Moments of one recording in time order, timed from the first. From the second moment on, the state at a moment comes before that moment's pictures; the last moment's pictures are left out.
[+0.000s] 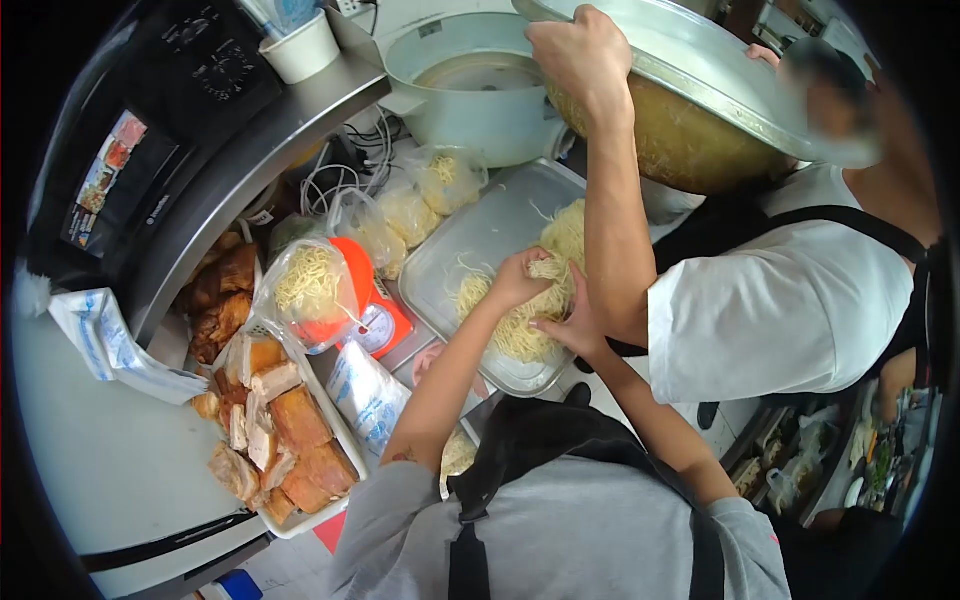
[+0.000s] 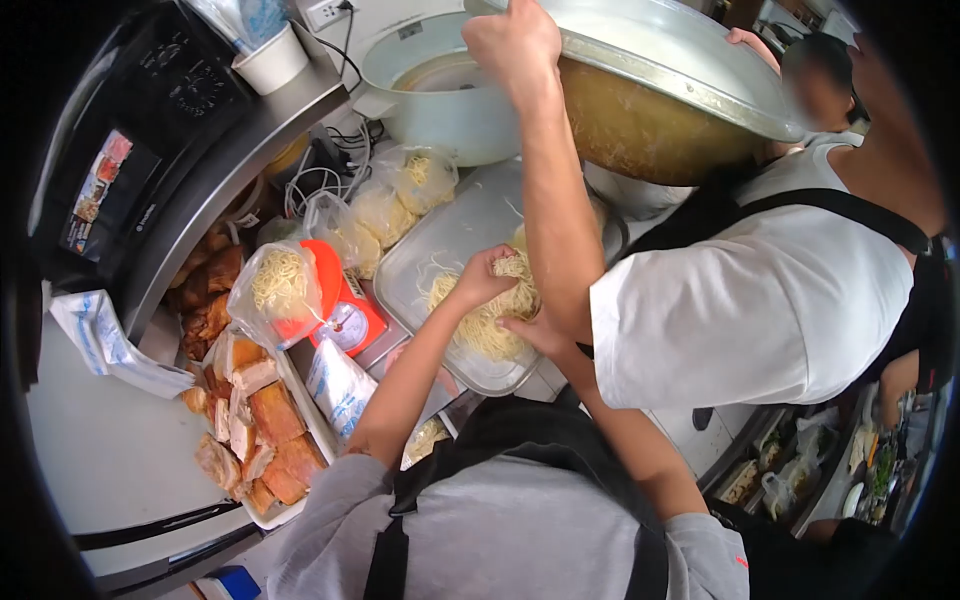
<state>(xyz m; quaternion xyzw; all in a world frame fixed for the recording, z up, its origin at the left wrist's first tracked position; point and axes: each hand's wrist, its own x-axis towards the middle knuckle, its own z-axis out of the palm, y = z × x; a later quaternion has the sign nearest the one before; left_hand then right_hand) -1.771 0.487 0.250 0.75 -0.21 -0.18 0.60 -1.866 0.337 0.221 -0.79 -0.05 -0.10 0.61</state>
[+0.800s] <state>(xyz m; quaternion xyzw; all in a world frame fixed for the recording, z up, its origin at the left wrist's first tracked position) -1.803 0.570 0.275 0.65 0.04 -0.12 0.74 -1.835 0.415 0.395 -0.77 -0.19 -0.17 0.59</state>
